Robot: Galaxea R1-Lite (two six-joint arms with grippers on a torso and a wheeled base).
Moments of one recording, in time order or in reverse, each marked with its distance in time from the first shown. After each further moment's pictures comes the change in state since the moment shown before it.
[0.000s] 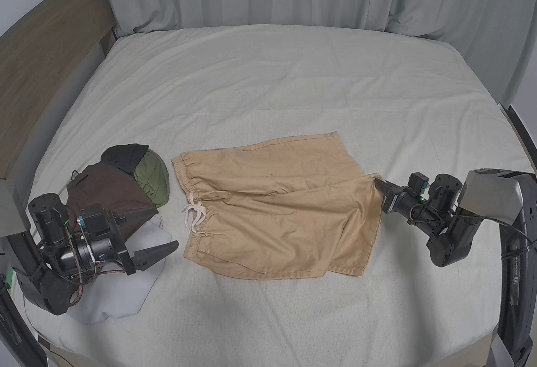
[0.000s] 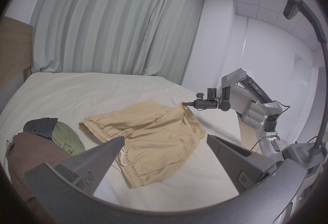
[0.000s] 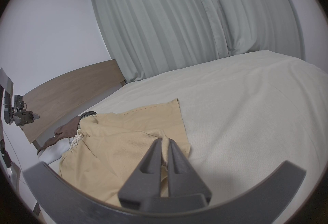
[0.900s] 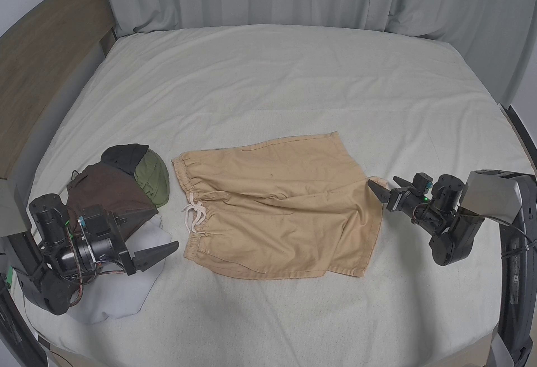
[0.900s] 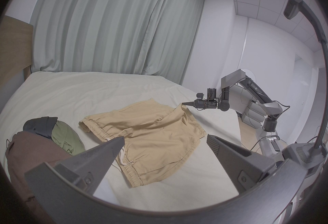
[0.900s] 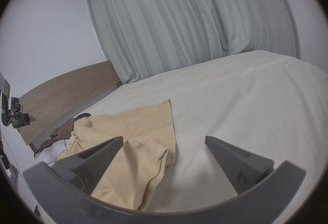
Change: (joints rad) left arm 0.001 0.006 0.000 0.000 0.001 0.001; right arm -0.029 0.021 -0.018 -0.004 -0.007 0.013
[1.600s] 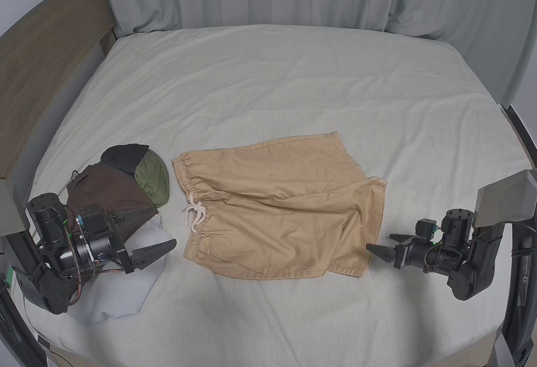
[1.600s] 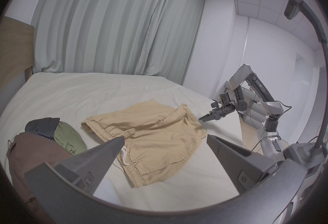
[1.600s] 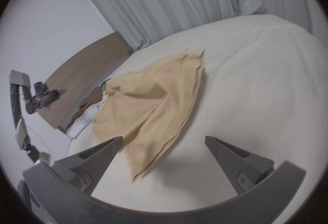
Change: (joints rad) left arm 0.012 -0.004 -0.002 0.000 0.000 0.000; right arm 0.030 -0.127 0.491 0.005 0.147 -0.065
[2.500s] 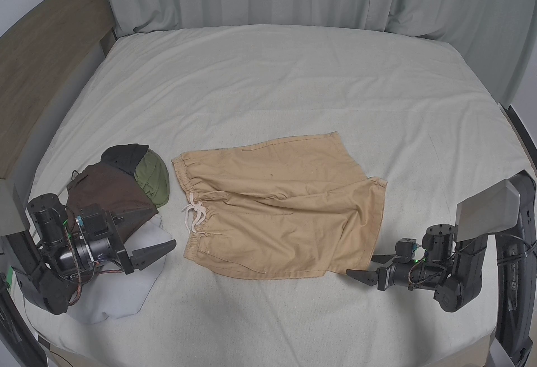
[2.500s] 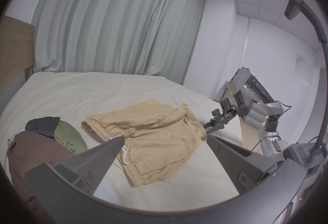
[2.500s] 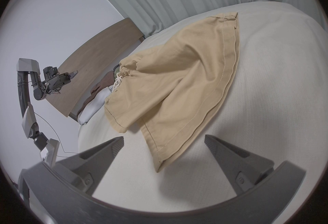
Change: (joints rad) left arm 0.002 0.001 0.004 0.000 0.000 0.000; right arm 0.101 0.088 0.018 0.000 0.055 -0.028
